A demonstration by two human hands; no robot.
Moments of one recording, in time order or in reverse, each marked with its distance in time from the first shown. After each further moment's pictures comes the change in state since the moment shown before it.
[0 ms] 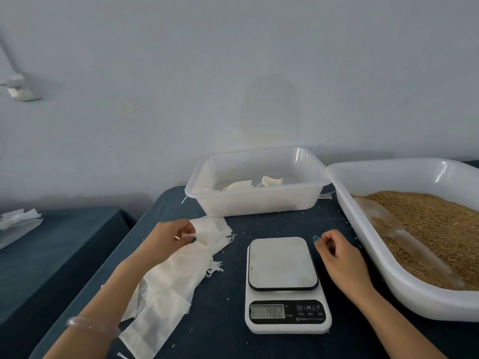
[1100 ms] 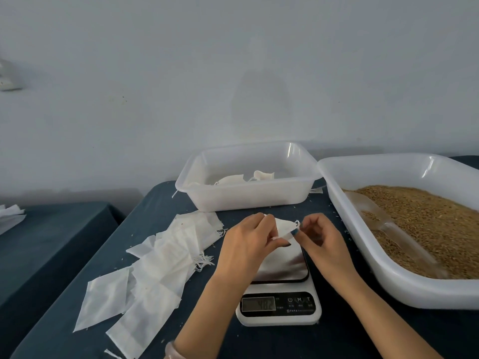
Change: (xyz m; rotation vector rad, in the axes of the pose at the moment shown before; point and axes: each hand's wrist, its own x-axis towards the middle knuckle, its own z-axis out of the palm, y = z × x) left_hand -0.029 0.185 0.066 -0.083 0.536 0.518; right_hand -0.010 -0.026 -0.003 0.470 -0.013 -0.196
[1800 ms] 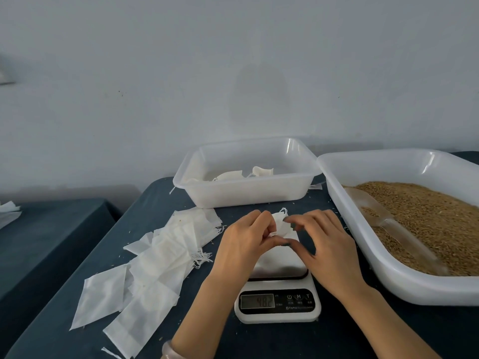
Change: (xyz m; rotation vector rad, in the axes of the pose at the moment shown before) left_hand -0.003 0.001 -0.006 -0.160 -0.083 -0.074; right_hand -0.008 -0.011 -0.008 -0.752 0.048 -0.534
